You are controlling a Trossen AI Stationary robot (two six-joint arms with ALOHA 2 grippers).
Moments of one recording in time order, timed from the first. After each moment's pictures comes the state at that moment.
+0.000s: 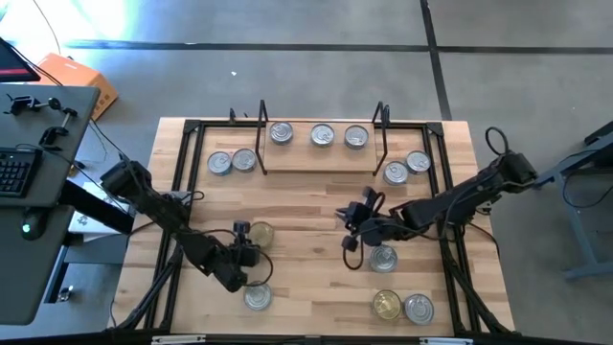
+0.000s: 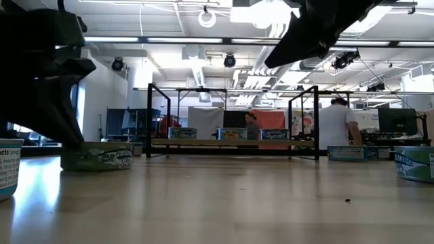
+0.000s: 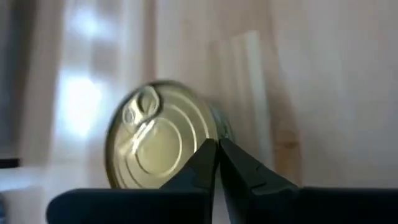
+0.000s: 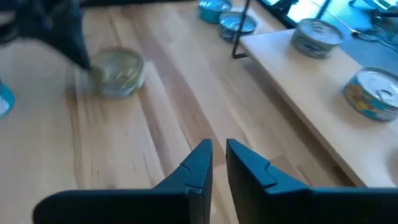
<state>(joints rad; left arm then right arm) -0.71 1.60 0.76 -0.46 -0.66 -0.43 0.38 1.45 0.88 -0.17 0.68 0.39</state>
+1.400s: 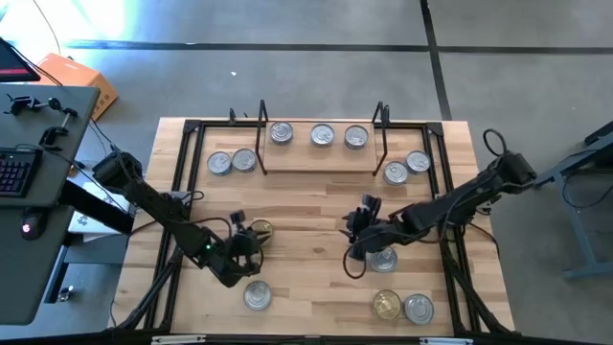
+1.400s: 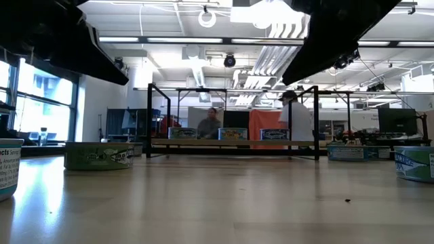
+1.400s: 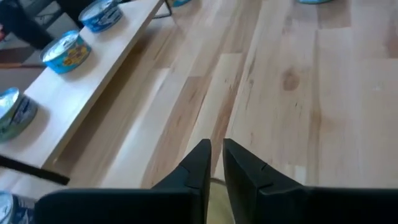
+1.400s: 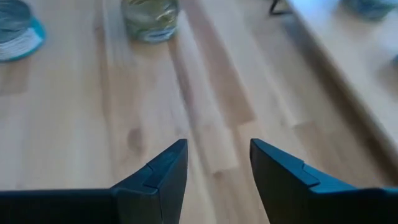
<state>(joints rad) -0.69 1.48 0.77 -0.31 -0.93 -0.55 0.41 1.46 0.88 -0.29 0.56 0.42</state>
